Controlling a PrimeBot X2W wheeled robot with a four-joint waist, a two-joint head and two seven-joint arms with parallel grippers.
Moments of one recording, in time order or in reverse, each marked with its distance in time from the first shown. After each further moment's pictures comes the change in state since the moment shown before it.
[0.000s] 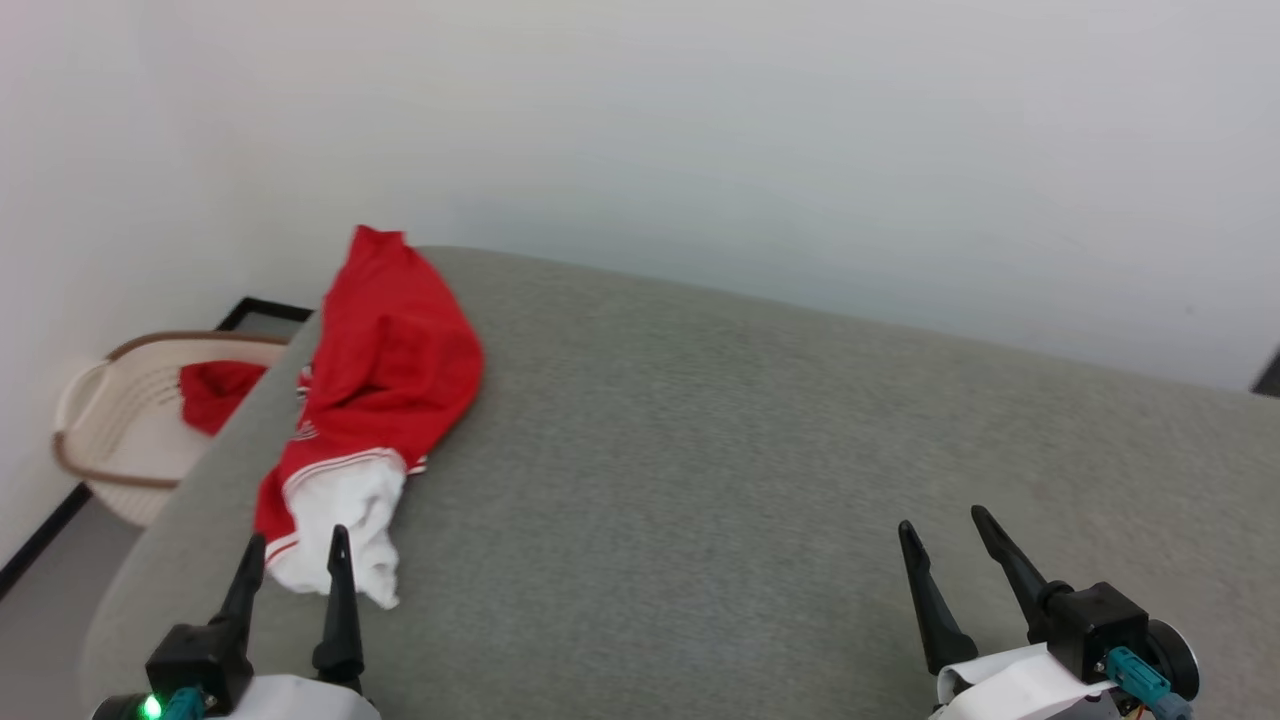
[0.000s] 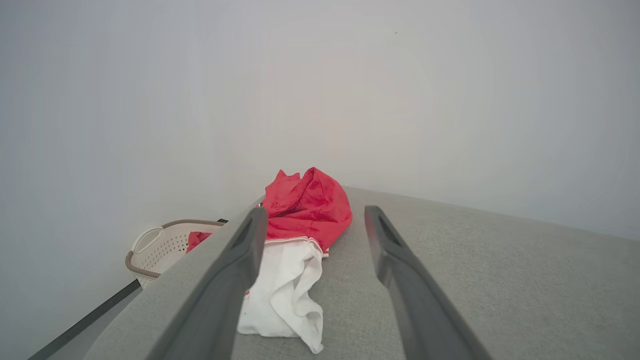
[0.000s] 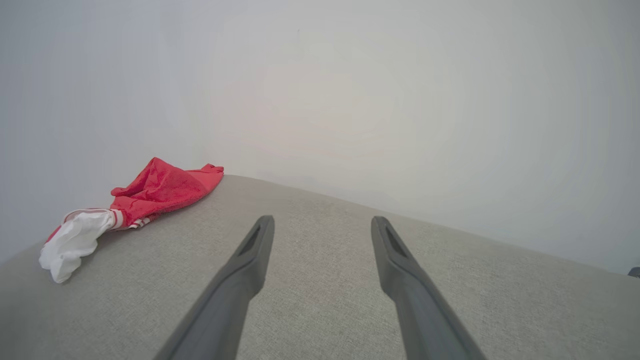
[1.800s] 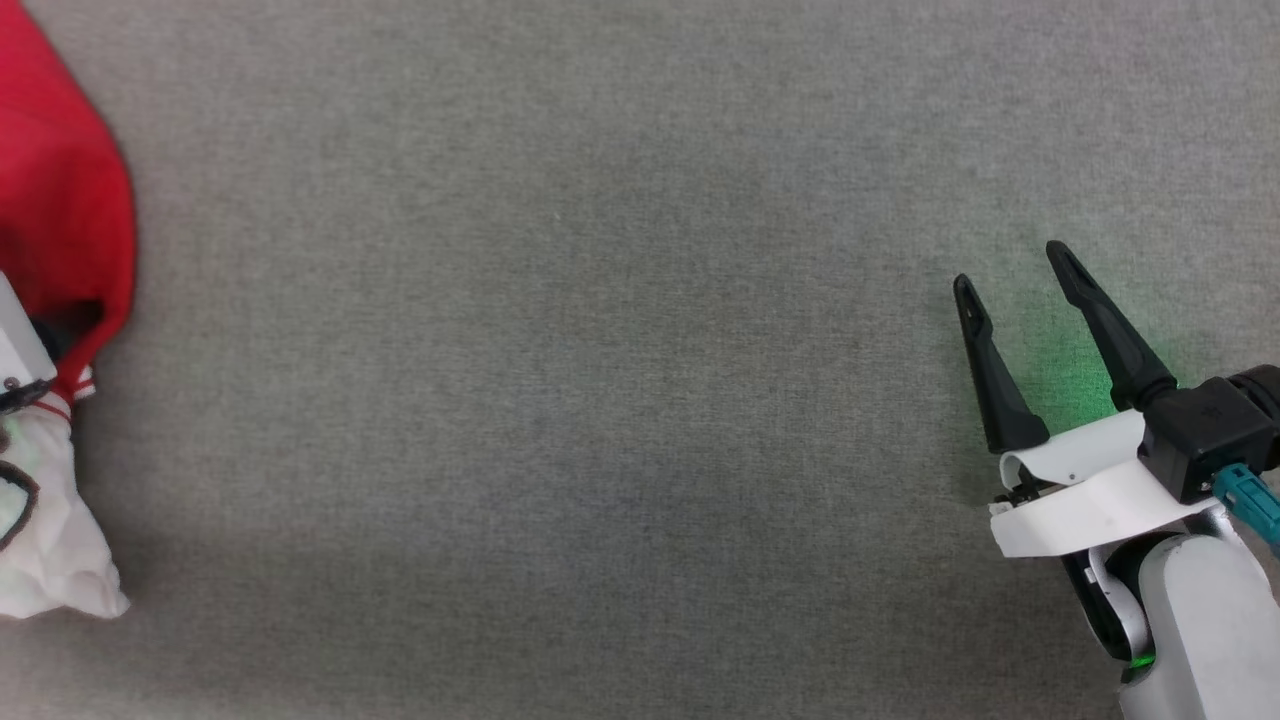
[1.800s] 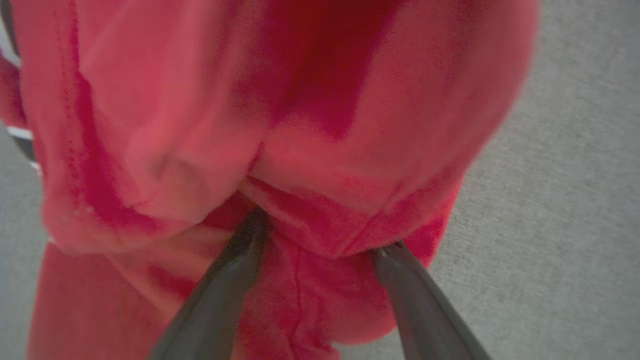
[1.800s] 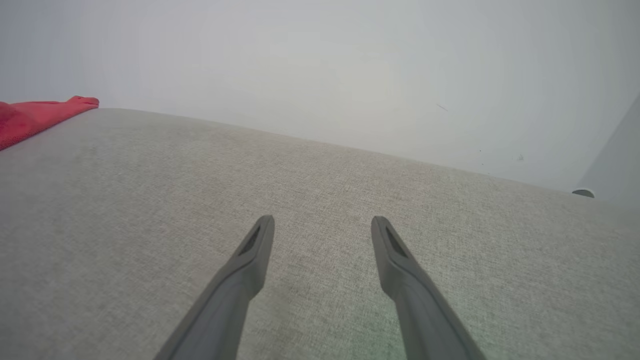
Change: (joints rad) left arm -0.792 0.500 -0.070 0.477 -0.509 0.039 1.090; right arm -0.273 -0.134 0.027 -0.204 -0.020 0.000 0.054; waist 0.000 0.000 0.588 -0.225
